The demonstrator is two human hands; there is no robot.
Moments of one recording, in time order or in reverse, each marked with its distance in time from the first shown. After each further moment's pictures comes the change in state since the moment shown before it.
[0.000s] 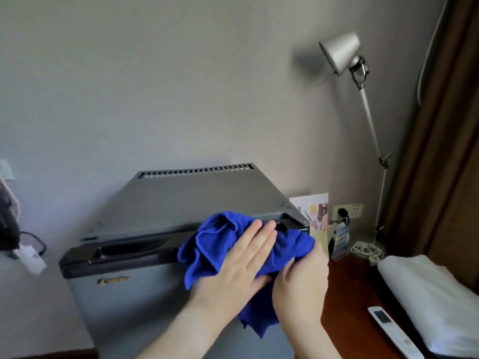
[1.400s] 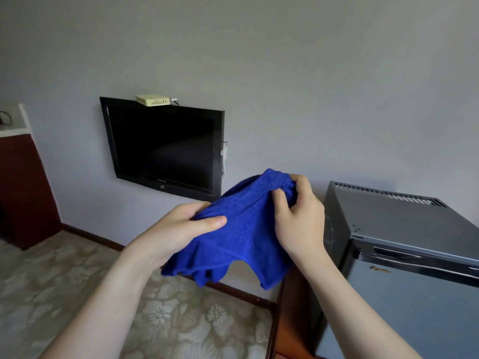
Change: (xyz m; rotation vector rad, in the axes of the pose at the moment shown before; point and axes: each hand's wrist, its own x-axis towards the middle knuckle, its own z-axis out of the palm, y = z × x) left_hand -0.295 -0.457 -0.307 -1.494 -0.346 -1.304; right_hand -0.310 -0.488 0.100 0.344 -0.500 -0.441
